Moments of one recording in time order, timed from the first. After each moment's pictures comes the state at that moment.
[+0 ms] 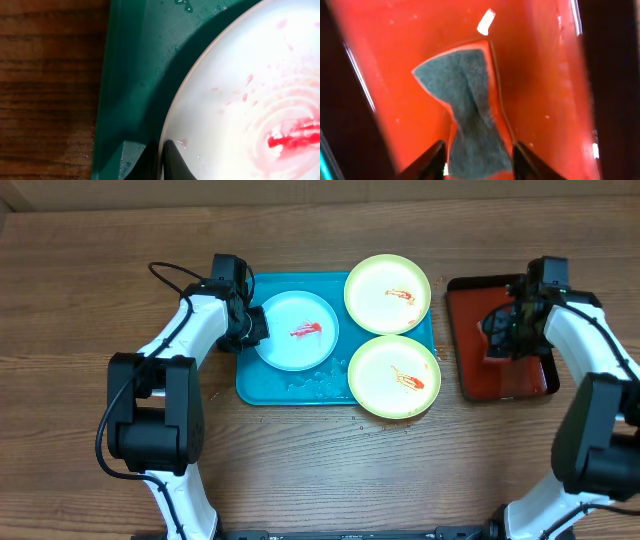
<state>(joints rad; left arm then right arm) -0.11 2.03 1.38 -0.70 0.09 -0.34 -0.16 1.87 1.27 -0.75 -0.01 0.05</state>
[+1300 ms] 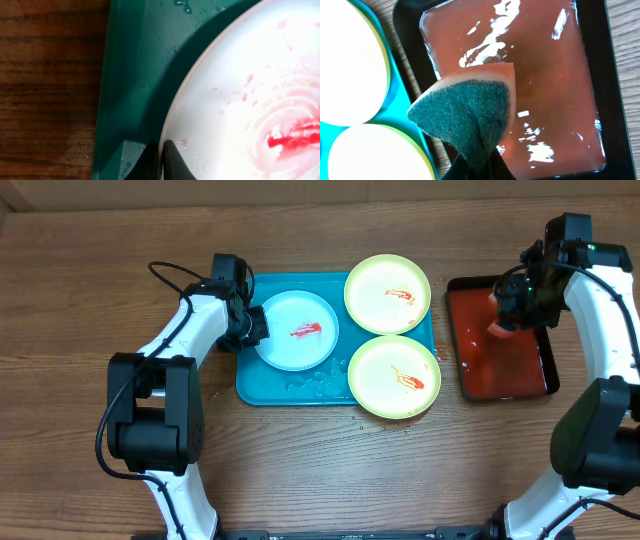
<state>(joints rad) -0.11 2.03 1.39 -0.70 0.09 -0.34 -0.16 1.90 1.64 -1.12 -0.15 0.14</state>
